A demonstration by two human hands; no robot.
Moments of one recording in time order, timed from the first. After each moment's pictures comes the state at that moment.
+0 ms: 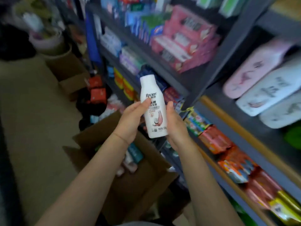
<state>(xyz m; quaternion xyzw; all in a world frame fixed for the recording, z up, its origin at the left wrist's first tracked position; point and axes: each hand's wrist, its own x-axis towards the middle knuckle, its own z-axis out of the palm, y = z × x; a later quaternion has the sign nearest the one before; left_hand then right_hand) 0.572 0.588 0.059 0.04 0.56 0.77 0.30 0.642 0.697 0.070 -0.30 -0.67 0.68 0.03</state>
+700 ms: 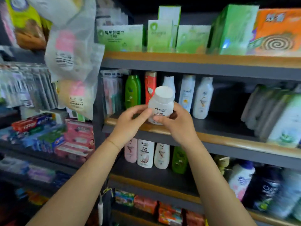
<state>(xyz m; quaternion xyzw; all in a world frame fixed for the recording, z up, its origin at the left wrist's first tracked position) 0.680 0.790 0.339 0.55 0.56 0.61 0.12 0.836 0.867 0.348 -0.22 -0.76 0.39 0.48</state>
